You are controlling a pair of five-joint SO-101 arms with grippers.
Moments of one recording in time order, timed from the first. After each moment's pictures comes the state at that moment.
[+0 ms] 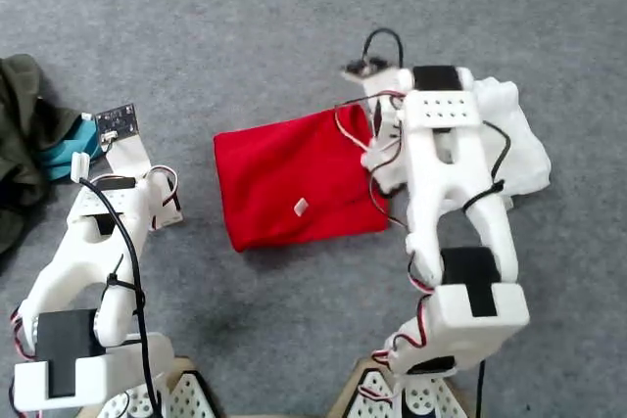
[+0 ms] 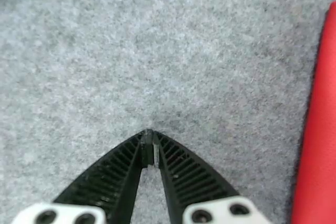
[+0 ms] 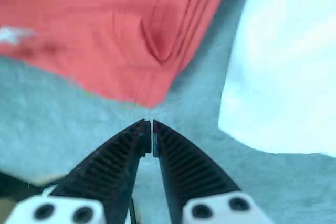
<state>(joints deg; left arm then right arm) -10.8 -12.1 52.6 38.0 12.4 -4.3 8.2 -0.9 94.7 24.8</state>
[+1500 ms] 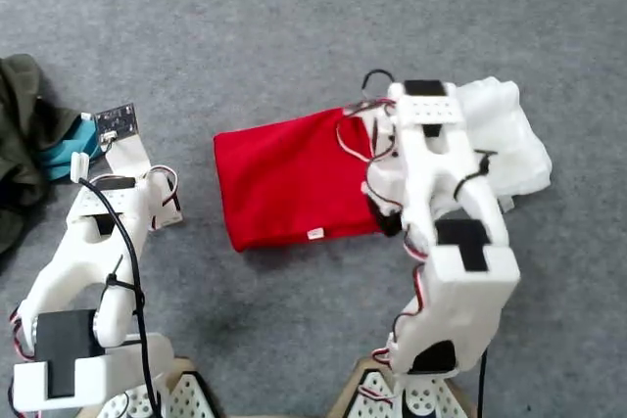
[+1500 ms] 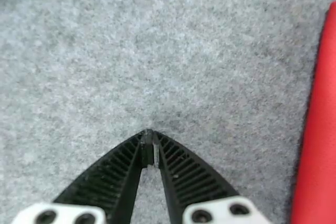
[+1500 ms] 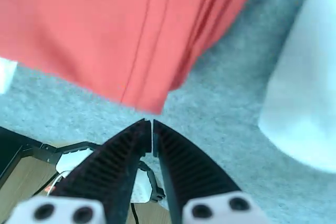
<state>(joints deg) -10.5 -12.0 51.5 38.2 12.4 -1.3 17.2 4.1 98.4 25.5</state>
